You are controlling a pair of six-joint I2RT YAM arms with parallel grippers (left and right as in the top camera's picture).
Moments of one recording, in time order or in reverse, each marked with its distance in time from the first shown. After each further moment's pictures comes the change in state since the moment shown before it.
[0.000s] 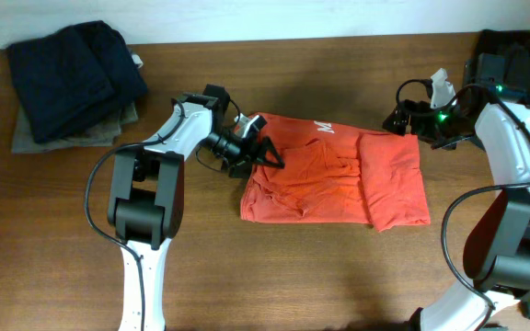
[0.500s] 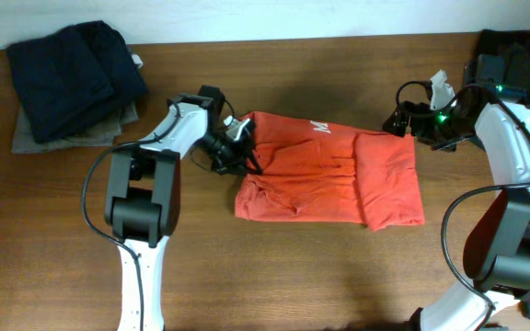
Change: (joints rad) left arm 0.037 0.009 -0.006 0.009 -0.163 -0.051; right arm 0.000 0.000 0.000 -0.022 0.001 0.000
